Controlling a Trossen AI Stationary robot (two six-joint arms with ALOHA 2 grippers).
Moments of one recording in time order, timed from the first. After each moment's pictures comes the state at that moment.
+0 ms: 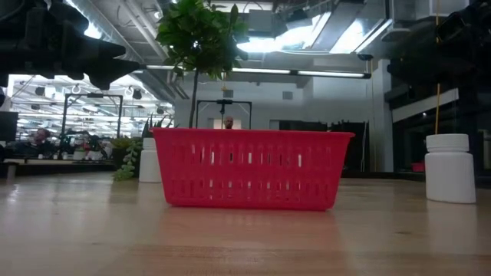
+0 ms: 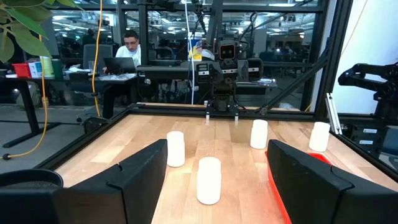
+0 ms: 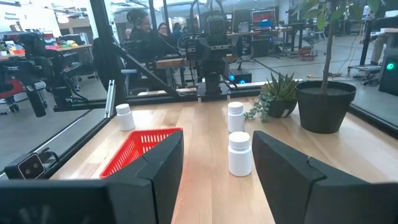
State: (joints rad) left arm 0.22 0.05 0.01 0.11 0.12 -0.04; right arm 0.04 0.01 0.01 0.04 0.01 0.10
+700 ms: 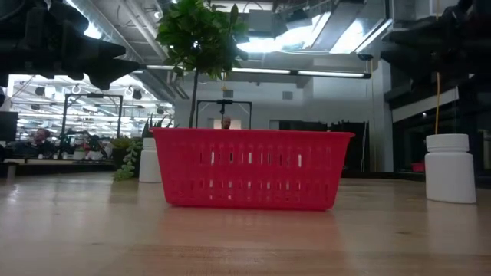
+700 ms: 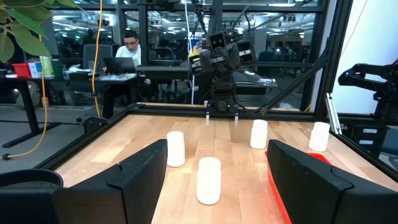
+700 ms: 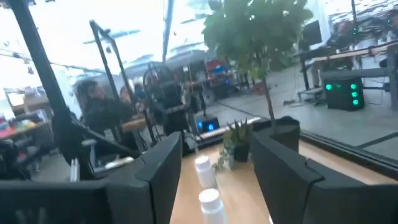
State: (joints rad) left arm 0.22 0.05 0.01 0.11 0.12 -0.04; right arm 0.04 0.01 0.01 0.21 0.24 0.23
